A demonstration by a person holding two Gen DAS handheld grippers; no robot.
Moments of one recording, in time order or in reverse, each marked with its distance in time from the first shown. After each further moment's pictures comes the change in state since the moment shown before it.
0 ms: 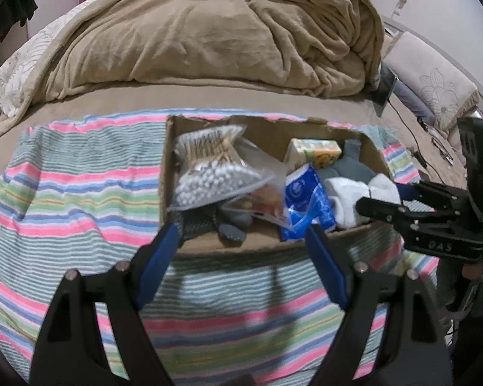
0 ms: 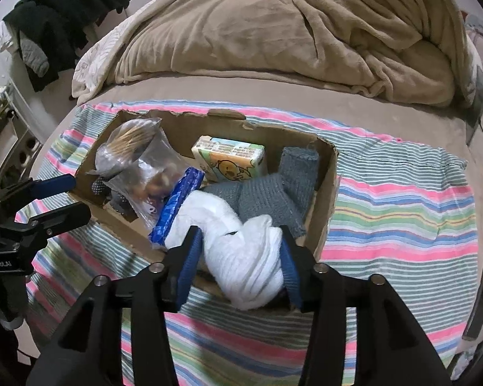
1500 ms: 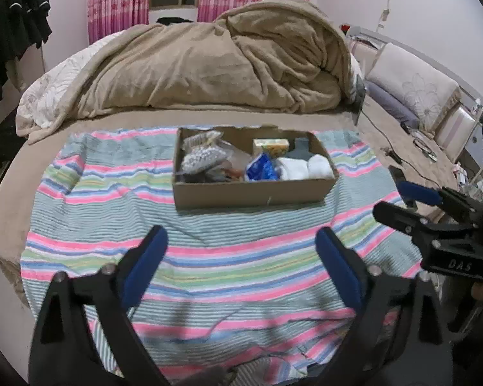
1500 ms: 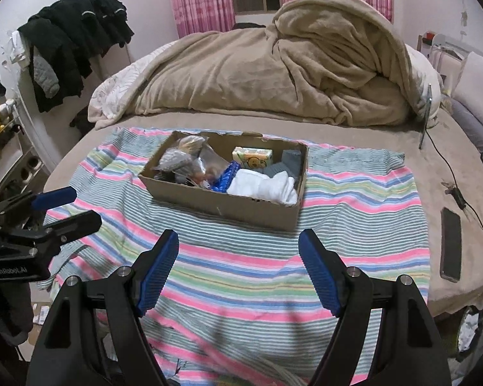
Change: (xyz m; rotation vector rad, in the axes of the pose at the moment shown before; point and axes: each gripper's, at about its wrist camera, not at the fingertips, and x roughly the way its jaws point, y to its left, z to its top) left arm -0.130 -0.042 -0.065 0.034 -0.128 0.028; right arm -0.140 0.061 -0.077 0.020 -0.200 -0.088
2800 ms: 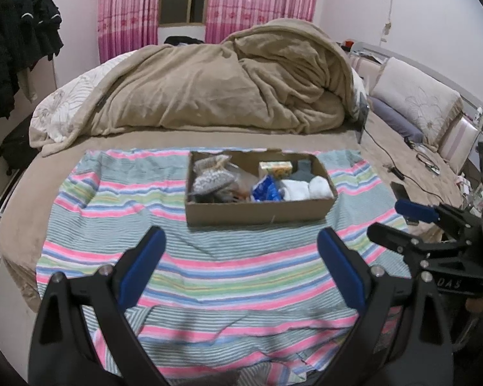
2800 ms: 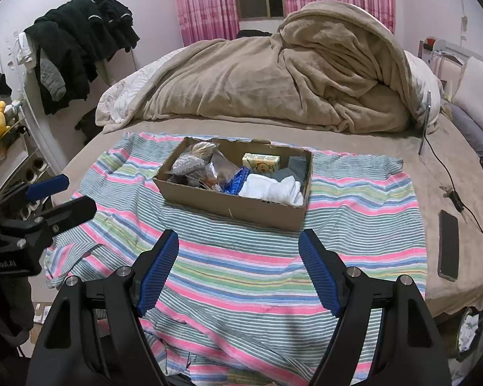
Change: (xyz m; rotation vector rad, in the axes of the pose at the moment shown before) left arm -0.027 0.000 0.007 -0.004 -0.081 0.043; right arm -0.017 0.013 -0.002 -0.013 -0.016 0.008
